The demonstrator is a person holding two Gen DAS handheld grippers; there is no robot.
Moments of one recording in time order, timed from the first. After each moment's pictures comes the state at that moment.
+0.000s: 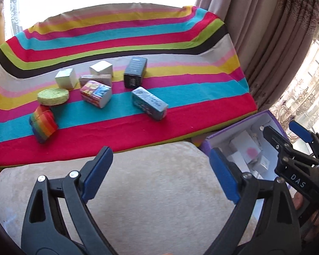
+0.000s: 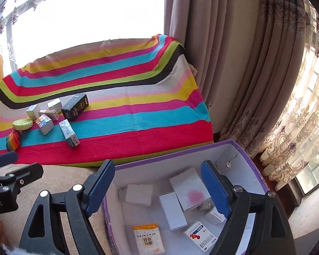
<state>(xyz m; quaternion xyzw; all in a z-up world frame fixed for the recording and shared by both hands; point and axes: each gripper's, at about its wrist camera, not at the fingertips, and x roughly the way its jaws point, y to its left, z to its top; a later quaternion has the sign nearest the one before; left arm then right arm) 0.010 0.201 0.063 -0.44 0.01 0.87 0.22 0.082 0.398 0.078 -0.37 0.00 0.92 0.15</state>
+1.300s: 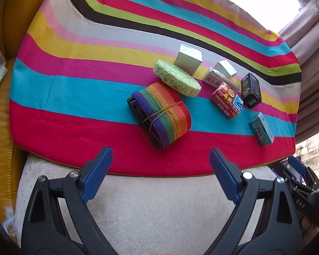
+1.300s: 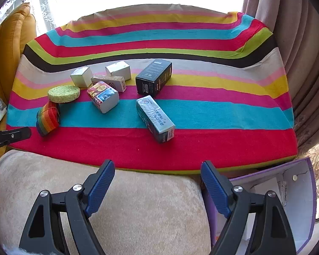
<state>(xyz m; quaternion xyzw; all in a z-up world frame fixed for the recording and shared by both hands) -0.095 0.012 0.011 -0.53 -0.12 0.83 0.09 -0.025 0.285 0.033 -0.47 0.01 0.88 0.01</state>
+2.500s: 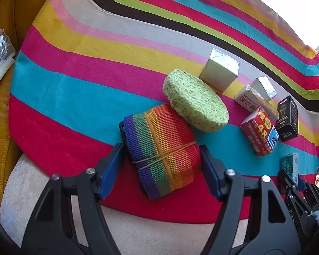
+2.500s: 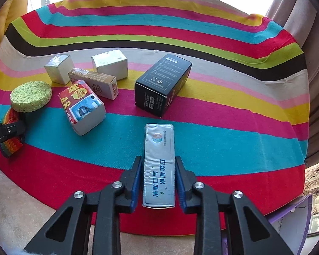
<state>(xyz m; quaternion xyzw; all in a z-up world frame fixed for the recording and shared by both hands) -0.123 0.032 -0.014 -0.54 -0.13 0.83 -0.03 -0.102 0.266 -0.005 -0.51 -0.06 0.86 0.01</state>
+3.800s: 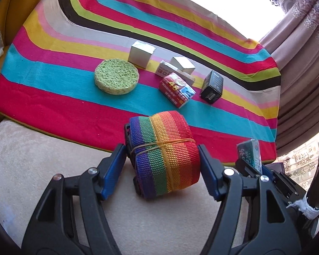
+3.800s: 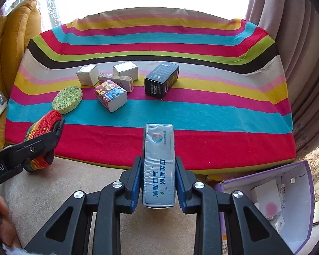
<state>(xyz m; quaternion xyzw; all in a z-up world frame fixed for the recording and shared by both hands) -0.035 0.091 0.026 -0.47 -0.16 0.86 0.12 -0.006 0.277 0.036 -0.46 0.00 0.89 0.01</state>
